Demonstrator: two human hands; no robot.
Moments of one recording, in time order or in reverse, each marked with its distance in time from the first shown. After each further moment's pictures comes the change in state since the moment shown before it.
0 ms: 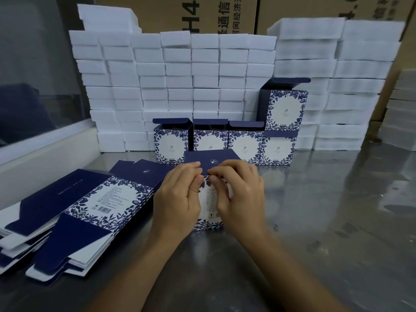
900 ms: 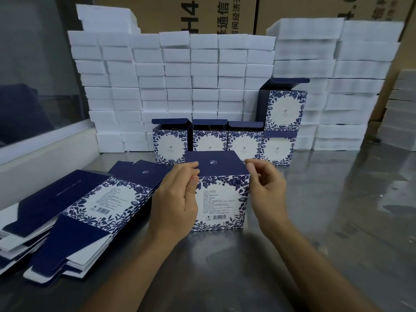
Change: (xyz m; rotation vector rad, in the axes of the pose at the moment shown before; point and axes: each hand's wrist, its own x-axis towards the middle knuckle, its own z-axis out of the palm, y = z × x) left_hand -0.001 0.000 -0.003 -0.041 -0.010 -0.031; right_hand 0.014 0.039 -0.015 0.613 0.043 0.652
